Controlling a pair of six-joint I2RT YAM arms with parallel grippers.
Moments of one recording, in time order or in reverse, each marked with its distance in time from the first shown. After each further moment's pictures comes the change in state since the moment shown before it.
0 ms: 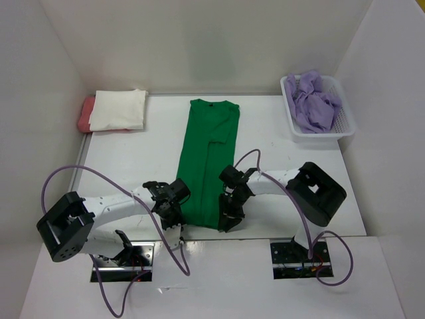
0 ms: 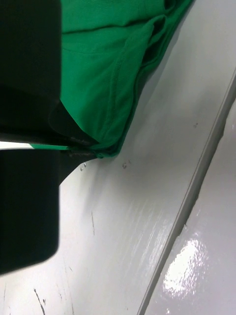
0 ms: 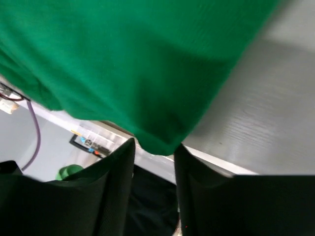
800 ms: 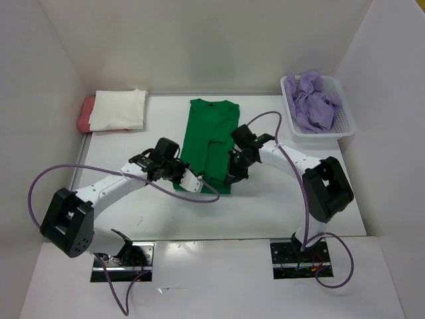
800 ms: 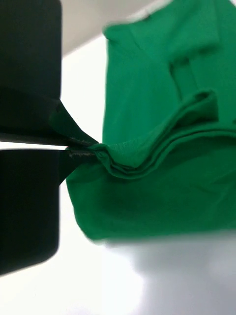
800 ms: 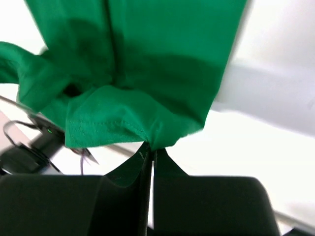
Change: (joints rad) left arm 0.304 0.035 0.225 0.284 0.016 -0.481; right arm -0.238 -0.021 0.330 -0.170 0.193 -0.121
